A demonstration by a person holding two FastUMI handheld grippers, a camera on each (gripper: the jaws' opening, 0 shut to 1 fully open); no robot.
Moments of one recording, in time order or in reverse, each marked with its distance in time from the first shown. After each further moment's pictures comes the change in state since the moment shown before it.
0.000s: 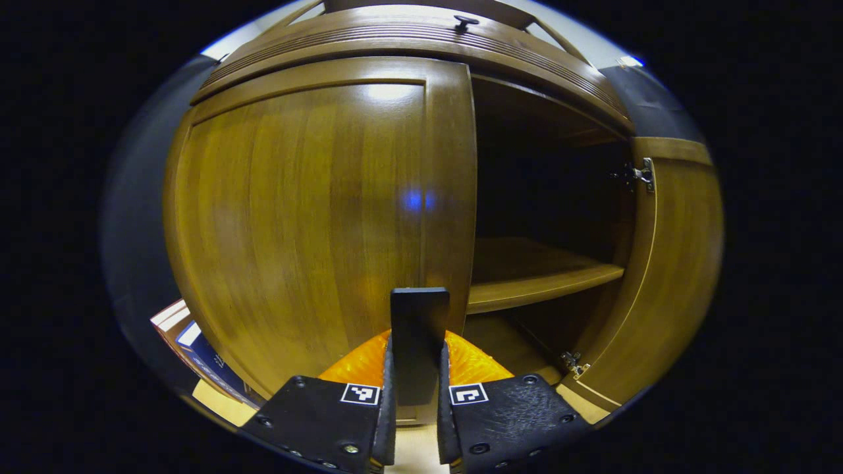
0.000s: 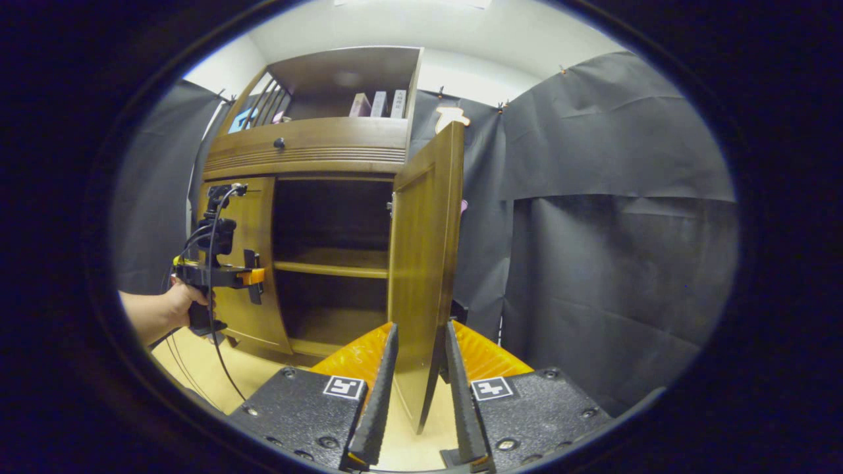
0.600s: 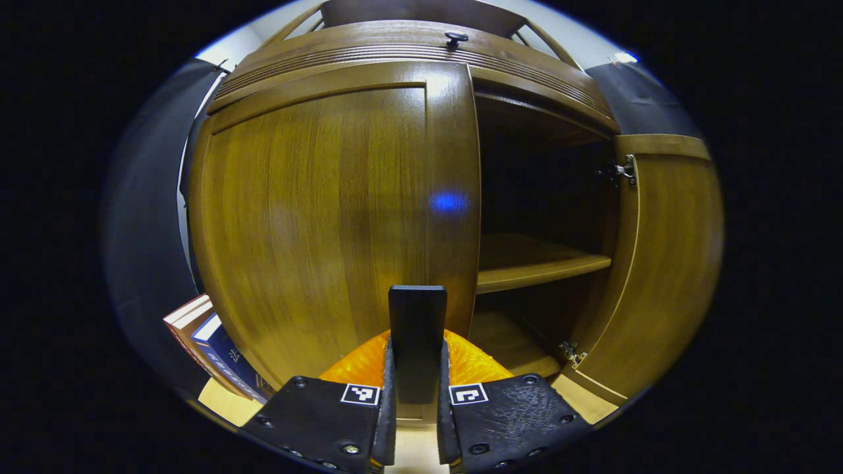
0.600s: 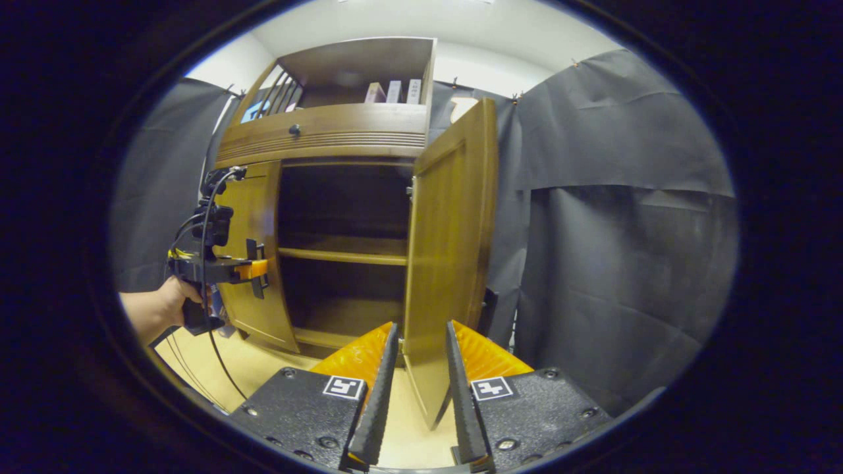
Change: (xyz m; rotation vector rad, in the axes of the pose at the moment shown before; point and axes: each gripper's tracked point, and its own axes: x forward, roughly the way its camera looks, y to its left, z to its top) left arm -0.043 0.004 -0.009 0.052 -0.017 0.011; right arm -0.001 0.009 -0.011 -0.016 0.053 0.106
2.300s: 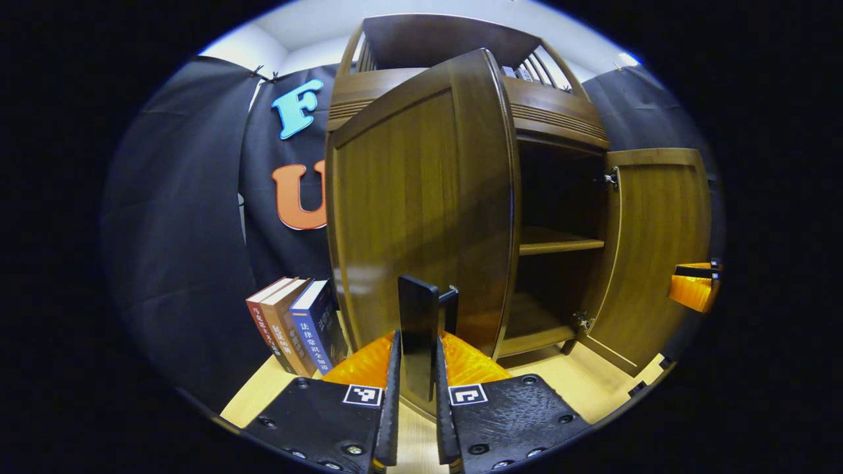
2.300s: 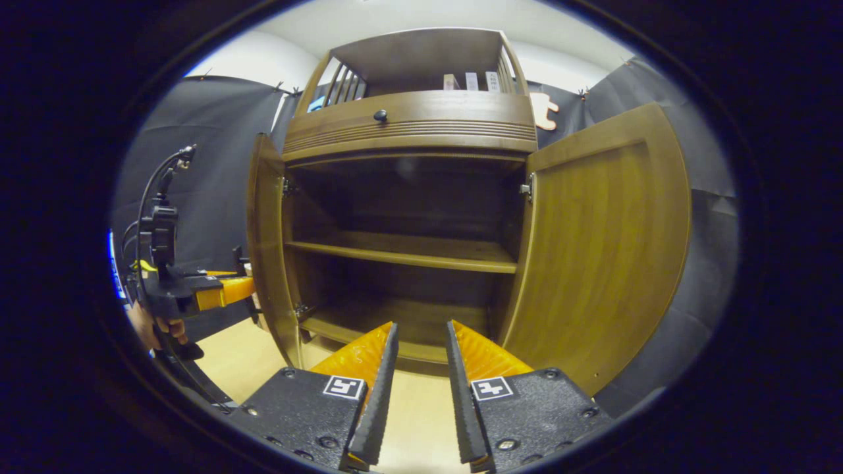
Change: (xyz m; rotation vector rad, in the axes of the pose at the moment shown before) left arm -0.148 0.076 -0.030 -0.020 0.001 0.151; right arm 0.003 0.030 -0.007 -0.066 0.039 0.329
